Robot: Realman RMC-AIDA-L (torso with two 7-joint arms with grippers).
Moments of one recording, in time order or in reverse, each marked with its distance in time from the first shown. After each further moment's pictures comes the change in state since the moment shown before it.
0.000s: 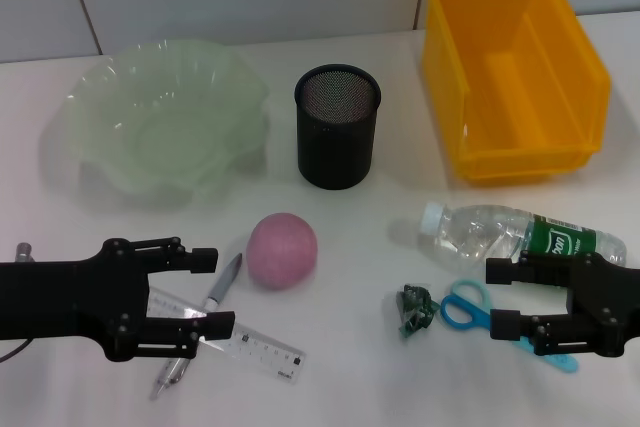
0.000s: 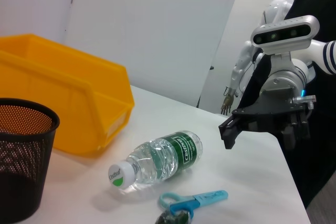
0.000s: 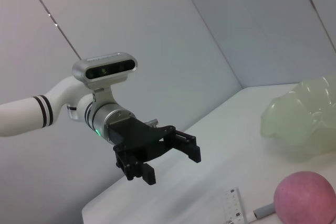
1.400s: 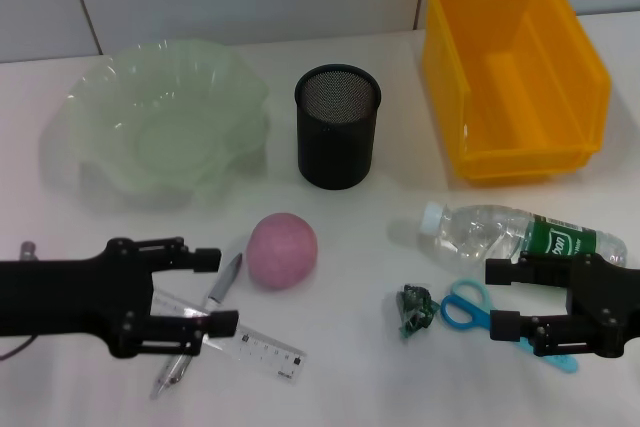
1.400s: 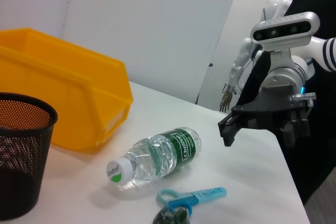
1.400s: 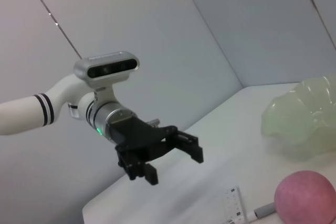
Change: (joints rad) left arm -0.003 -0.002 0.002 0.000 0.011 0.002 -0.009; right arm 0.001 0.000 -0.002 0.000 -0.001 0.000 -0.001
